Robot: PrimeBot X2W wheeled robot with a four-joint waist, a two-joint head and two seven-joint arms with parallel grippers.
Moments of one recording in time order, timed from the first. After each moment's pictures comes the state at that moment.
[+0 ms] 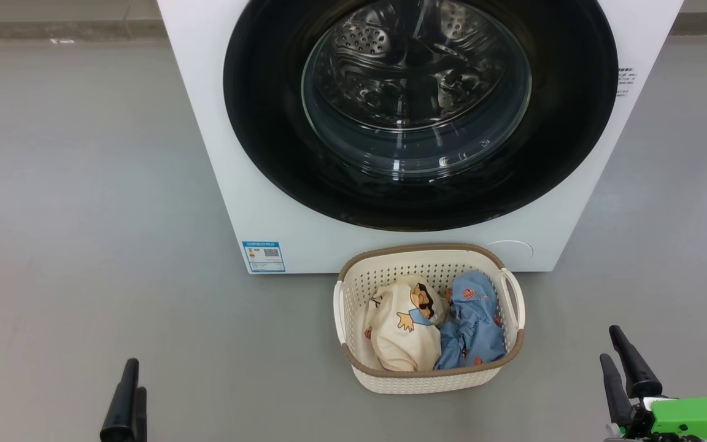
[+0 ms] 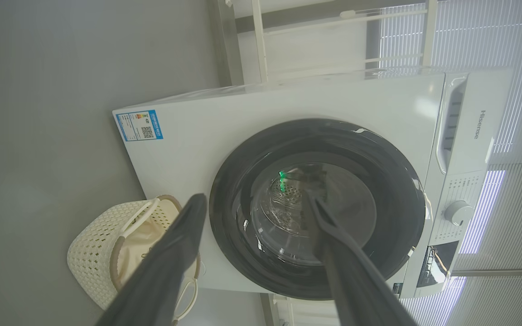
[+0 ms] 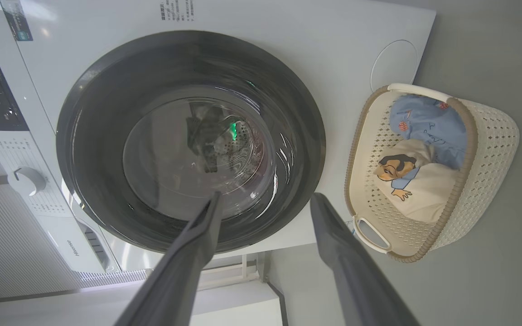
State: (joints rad) left arm -0.01 0.04 0.05 0.30 -1.56 -0.13 0.07; right arm 0.00 -0.01 -0.13 0.34 1.59 0.12 0.07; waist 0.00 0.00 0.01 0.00
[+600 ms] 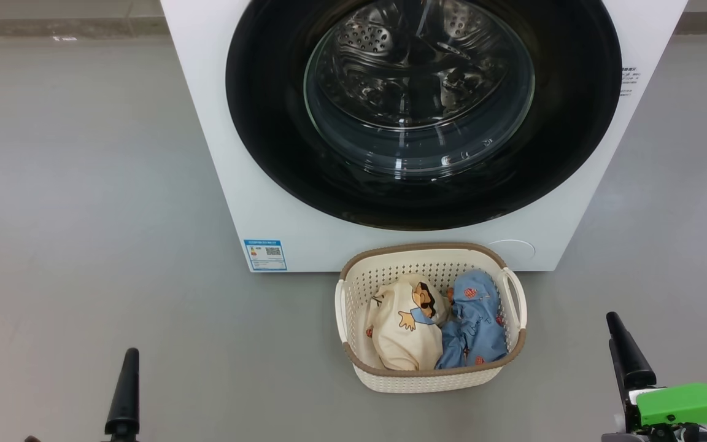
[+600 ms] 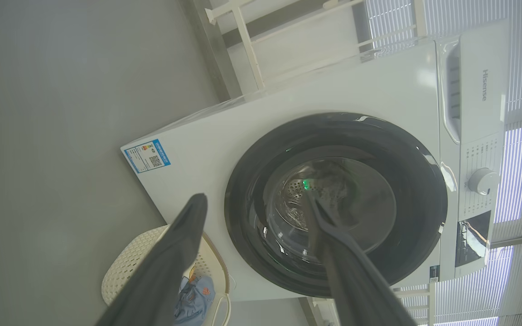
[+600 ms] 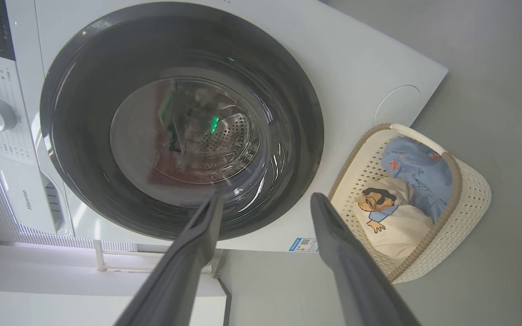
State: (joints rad) left arm -0.02 0.05 0.04 0.27 -1.37 -0.13 0.02; right arm -0.02 -0.04 -0.09 0.31 1.36 0.12 0.02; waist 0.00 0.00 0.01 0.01
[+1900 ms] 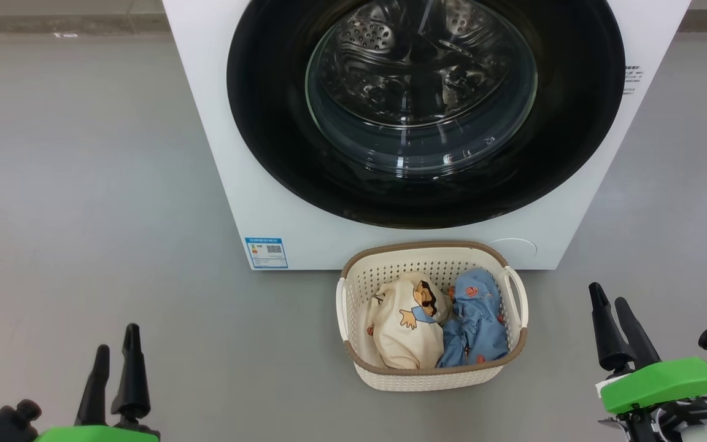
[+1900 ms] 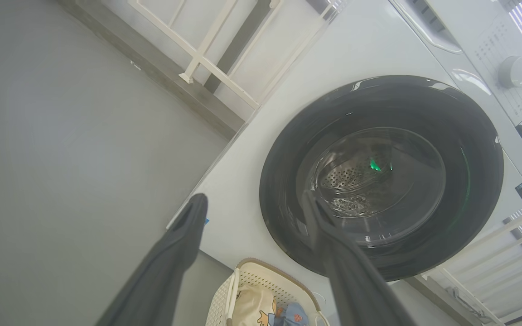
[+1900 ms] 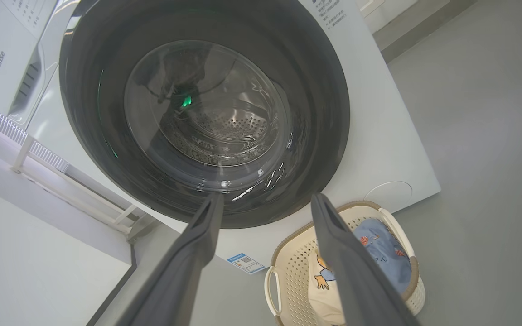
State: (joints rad) left arm -0.04 0.08 0.03 0.22 -0.87 -0.13 -0.09; right arm -0.06 -0.10 -0.01 0.25 0.87 0.12 -0.09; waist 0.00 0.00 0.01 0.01
